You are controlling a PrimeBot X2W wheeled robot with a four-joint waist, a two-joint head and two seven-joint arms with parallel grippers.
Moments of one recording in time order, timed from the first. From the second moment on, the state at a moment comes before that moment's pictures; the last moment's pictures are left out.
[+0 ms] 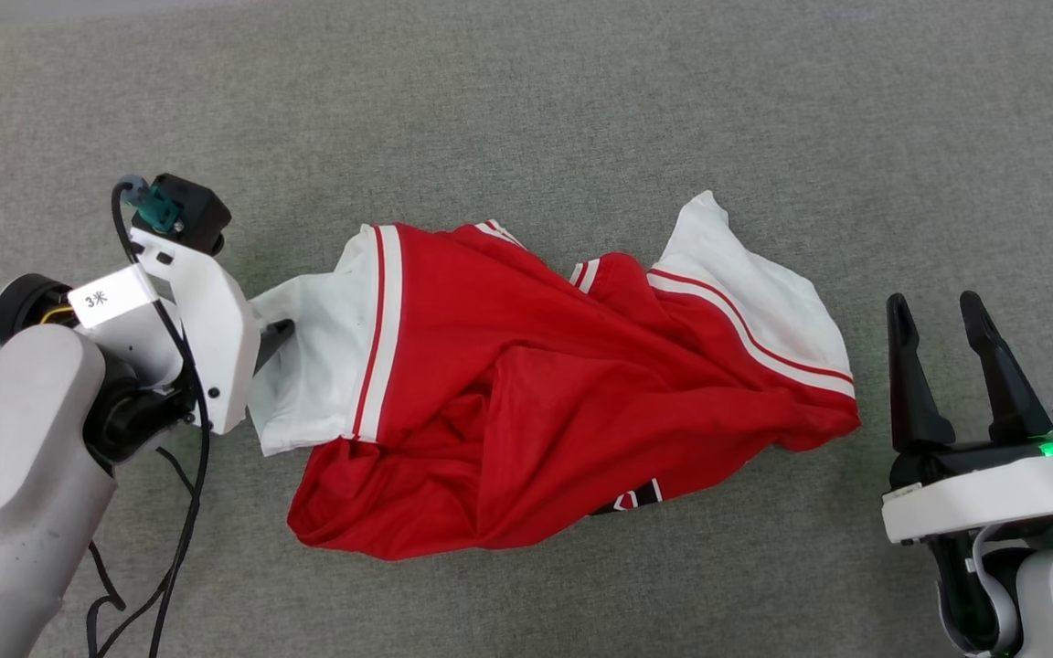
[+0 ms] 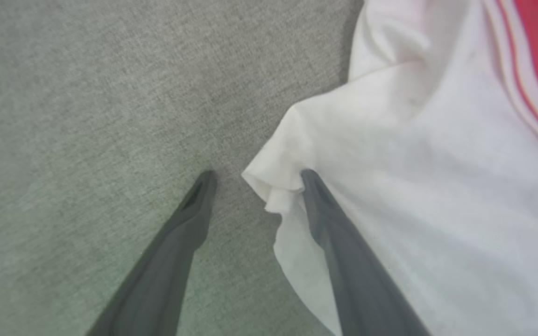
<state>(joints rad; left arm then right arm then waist) -0.72 0.62 -0.57 0.37 -0.72 -0.13 0.73 -0.16 -0.08 -0.04 0.01 0.29 0.13 -0.15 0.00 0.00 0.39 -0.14</state>
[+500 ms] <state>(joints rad) -0.63 0.64 -0.53 0.36 -0.74 -0.10 0.51 -0.15 -0.11 -0.05 0.04 0.29 0.13 -0.05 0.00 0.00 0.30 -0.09</state>
